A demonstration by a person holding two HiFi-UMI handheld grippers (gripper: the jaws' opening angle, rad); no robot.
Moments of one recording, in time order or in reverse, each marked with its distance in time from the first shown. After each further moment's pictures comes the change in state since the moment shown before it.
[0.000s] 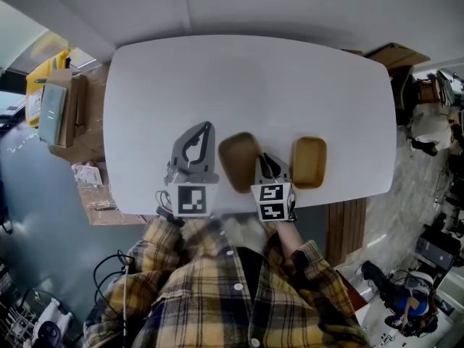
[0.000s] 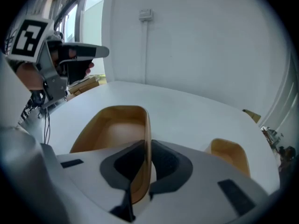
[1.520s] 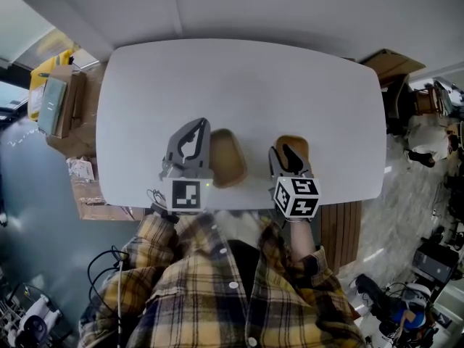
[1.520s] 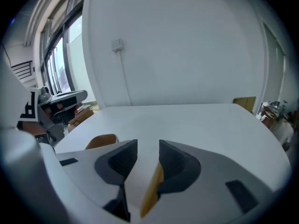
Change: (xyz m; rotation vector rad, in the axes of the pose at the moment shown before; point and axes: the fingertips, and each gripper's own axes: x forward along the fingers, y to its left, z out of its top) left arm -0.001 -0.044 0.034 0.037 -0.053 0.037; right arm -0.065 -0.097 0.025 0.230 -0.167 0.056
